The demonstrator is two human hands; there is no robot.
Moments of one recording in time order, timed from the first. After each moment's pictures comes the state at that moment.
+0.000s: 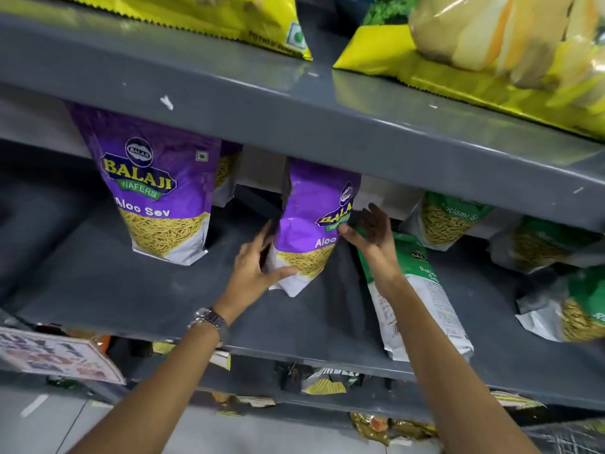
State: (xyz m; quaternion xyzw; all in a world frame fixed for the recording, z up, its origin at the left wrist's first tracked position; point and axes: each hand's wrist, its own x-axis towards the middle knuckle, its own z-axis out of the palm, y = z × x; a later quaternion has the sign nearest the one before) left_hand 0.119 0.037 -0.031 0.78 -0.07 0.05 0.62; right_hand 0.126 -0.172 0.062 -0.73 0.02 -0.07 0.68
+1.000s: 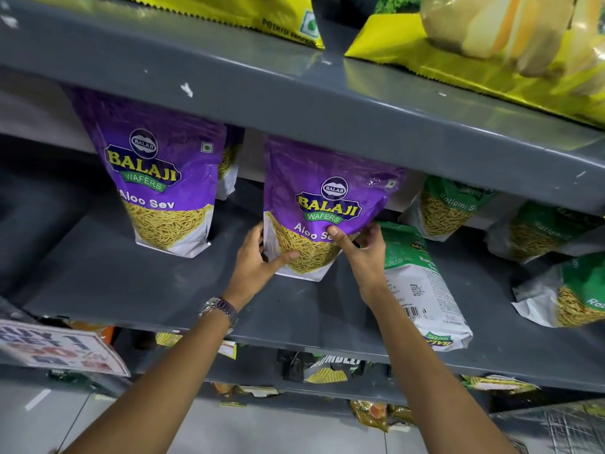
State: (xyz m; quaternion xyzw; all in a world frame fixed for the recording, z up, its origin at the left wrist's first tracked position) left_hand 0.116 0.038 -0.029 0.74 -0.03 0.05 0.67; right_hand 0.105 -0.149 0.044 -0.74 0.07 -0.14 0.66
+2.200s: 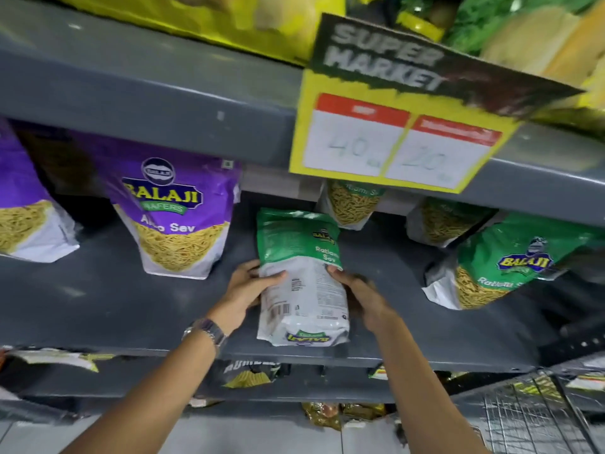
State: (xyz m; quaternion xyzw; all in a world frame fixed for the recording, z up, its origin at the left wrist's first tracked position) left_hand 0.080 -0.170 0.000 0.61 0.12 -0.15 0.77; right_hand 0.077 -0.383 0.001 -0.69 0.28 0.13 0.65
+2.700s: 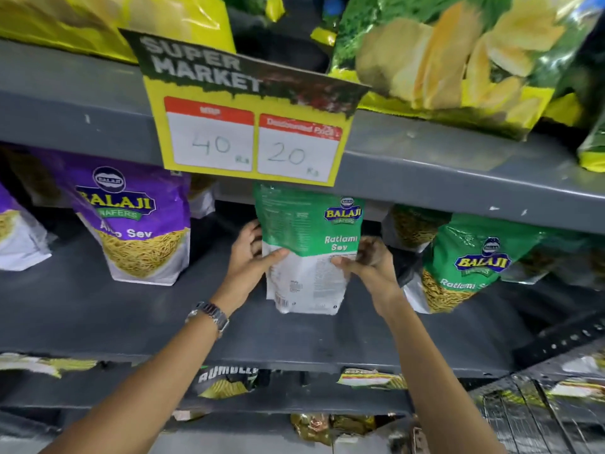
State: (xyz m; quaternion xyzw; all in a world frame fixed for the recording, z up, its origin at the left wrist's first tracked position) left_hand 0.094 -0.230 0.044 0.65 -0.05 0.04 0.75; right_hand 0.081 -0.452 0.055 -0.76 0.09 -0.07 0.64
